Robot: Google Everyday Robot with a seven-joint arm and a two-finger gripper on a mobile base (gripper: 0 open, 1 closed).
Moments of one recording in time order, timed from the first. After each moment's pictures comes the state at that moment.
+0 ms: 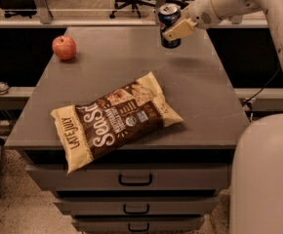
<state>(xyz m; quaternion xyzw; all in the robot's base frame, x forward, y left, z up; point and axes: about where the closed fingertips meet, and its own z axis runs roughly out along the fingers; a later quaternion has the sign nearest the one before) 0.767 -0.112 0.943 -0.53 0.72 0.15 0.43</state>
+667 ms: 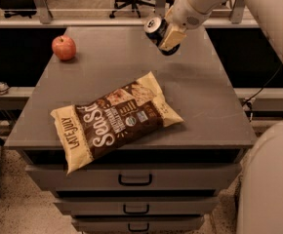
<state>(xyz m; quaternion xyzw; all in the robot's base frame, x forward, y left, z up) 0.726 -0.085 0.938 -0.68 0.65 -0.01 0.33</state>
